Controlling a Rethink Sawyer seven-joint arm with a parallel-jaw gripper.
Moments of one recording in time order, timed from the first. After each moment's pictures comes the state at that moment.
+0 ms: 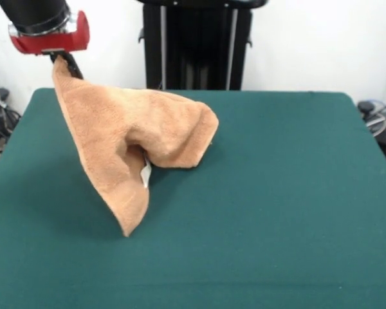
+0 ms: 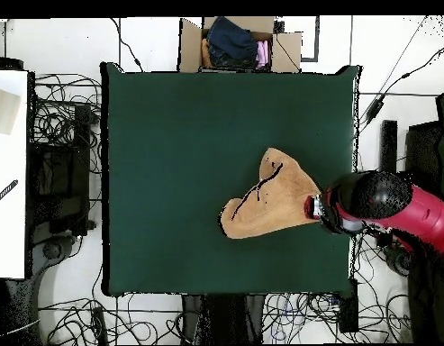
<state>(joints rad) -0.84 -0.71 0.31 1.60 -0.28 1.05 1.35</state>
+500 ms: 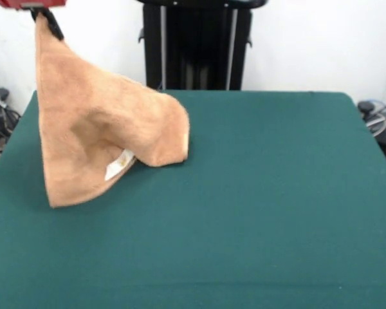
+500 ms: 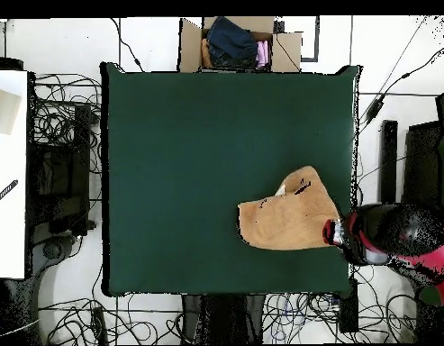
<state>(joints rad) -0.95 -0.87 0.33 1.75 -0.28 1.05 1.35</state>
